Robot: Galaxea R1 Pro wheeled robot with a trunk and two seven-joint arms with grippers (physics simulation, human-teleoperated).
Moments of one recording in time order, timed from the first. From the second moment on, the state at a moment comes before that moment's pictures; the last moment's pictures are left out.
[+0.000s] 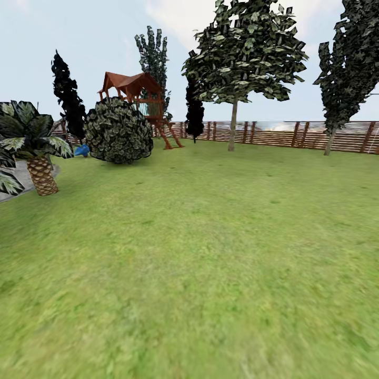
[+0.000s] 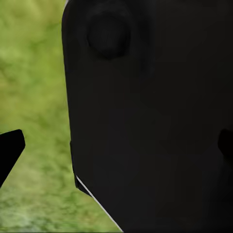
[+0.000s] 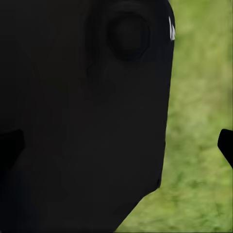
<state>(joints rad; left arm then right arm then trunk) 0.00 0.00 0.00 0.00 0.00 0.00 0.00 0.00 0.00 0.00 0.00 0.00 0.00 0.00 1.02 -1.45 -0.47</state>
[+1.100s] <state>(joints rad) 0.02 0.04 0.00 -0.09 0.00 -0.02 0.00 0.00 0.00 0.00 0.00 0.00 -0.06 0.00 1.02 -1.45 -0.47</state>
